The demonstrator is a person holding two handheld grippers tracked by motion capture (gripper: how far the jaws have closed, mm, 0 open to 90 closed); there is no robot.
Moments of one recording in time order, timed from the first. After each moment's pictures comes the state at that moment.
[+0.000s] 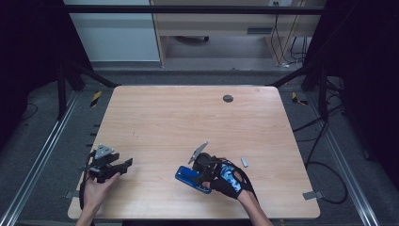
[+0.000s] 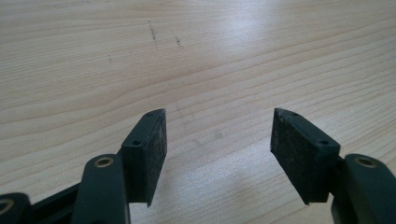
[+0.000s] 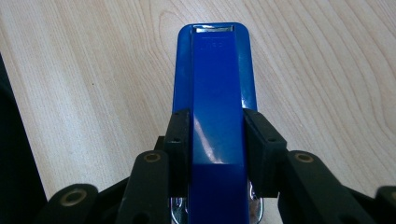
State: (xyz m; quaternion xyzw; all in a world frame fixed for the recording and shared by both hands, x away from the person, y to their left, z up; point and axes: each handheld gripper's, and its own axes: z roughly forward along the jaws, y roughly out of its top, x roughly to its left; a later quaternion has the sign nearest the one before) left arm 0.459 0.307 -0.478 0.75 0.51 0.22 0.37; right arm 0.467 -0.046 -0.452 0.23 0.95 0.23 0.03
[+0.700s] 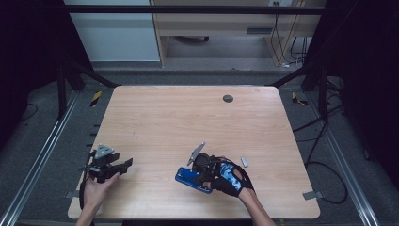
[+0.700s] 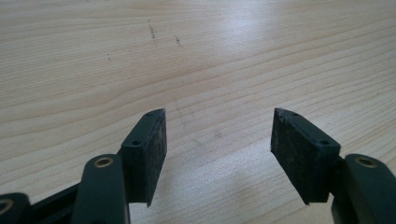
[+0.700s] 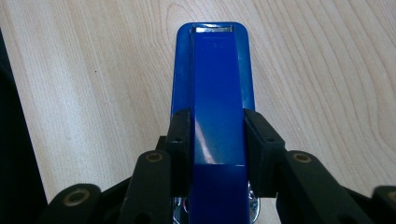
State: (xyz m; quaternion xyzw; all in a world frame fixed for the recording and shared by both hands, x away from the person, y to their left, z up) left arm 0.459 0.307 -0.478 0.75 0.51 0.22 0.37; right arm 0.467 -0.044 -0.449 0.19 0.96 0.22 0.04
